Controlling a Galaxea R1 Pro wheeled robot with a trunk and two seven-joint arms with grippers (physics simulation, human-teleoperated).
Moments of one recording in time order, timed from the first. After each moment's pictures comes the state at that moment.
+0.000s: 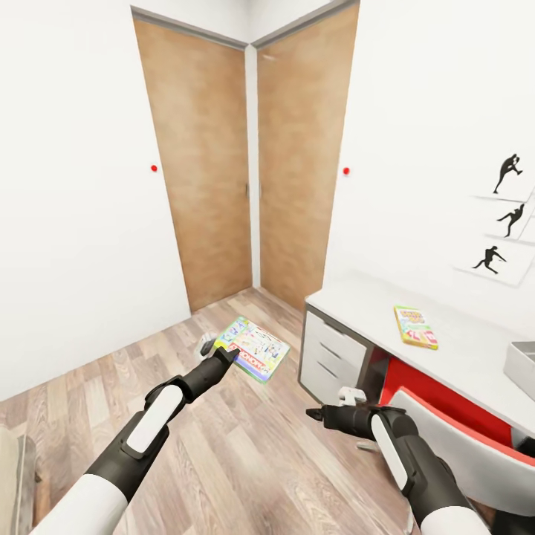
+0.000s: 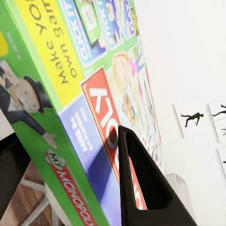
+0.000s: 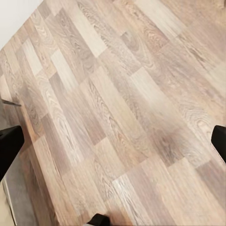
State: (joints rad) left arm -0.57 0.05 -0.30 -1.04 1.24 0.35 -0.08; right arm -0.47 -0.02 0.00 -1.02 -0.21 0.77 0.35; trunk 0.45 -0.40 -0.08
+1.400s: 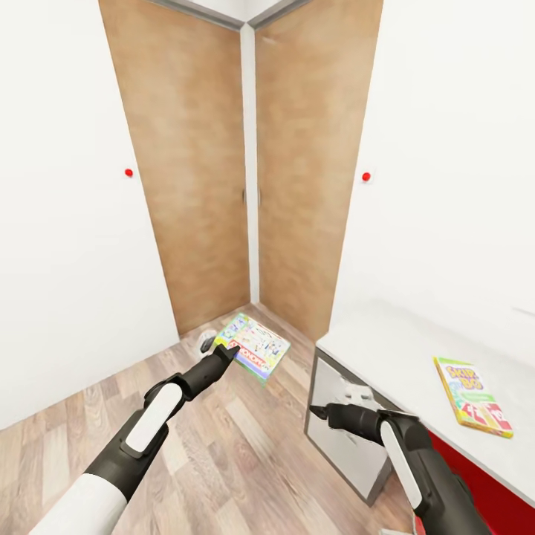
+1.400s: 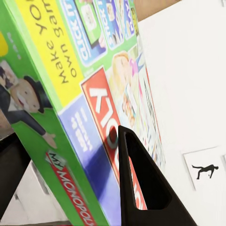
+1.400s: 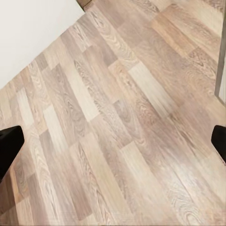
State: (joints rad) left arm -0.57 0.06 -0.30 -1.06 1.24 0.35 -0.08; right arm -0.37 -0.03 -0.01 -1.22 -0.21 0.77 0.35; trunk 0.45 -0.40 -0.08
